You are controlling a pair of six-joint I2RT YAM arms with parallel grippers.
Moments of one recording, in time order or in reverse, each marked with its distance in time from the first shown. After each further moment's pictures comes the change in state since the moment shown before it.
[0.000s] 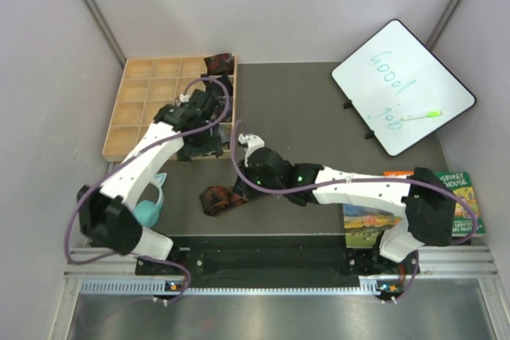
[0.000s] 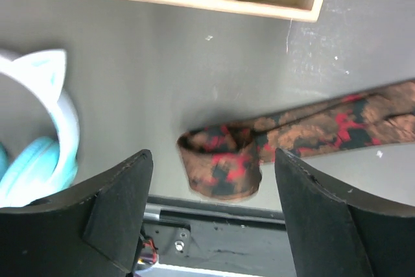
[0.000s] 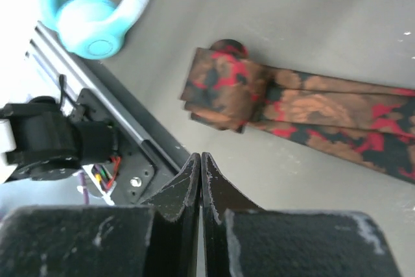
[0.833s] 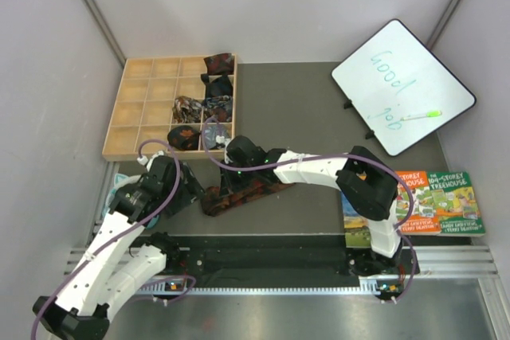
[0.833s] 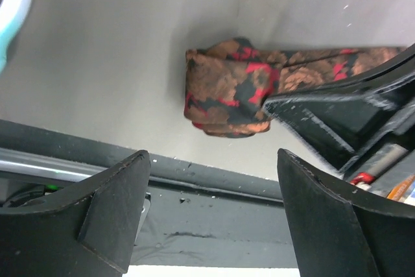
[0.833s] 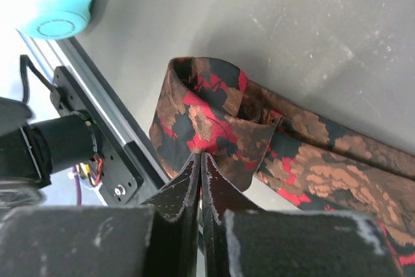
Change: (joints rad) left arm 0.009 -0.814 -0.602 0.045 0.078 -0.383; right arm -0.137 0.430 0.274 -0.045 -0.381 -0.058
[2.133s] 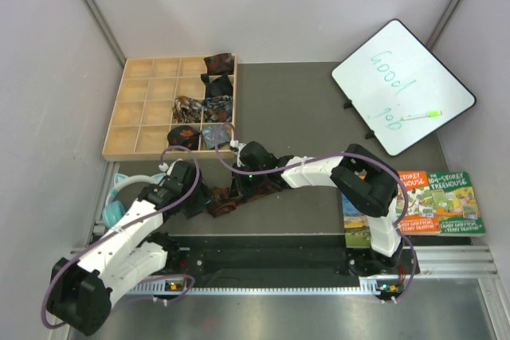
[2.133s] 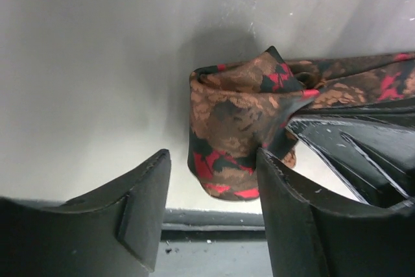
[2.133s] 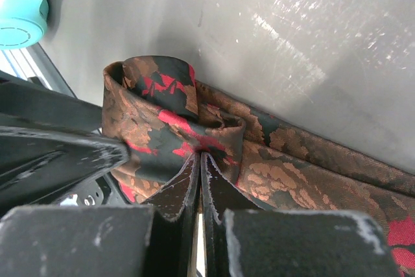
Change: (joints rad) left arm -0.011 0.154 -0.278 0.374 0.095 -0.045; right arm -0.055 0.015 -0.193 0.224 -0.021 0.048
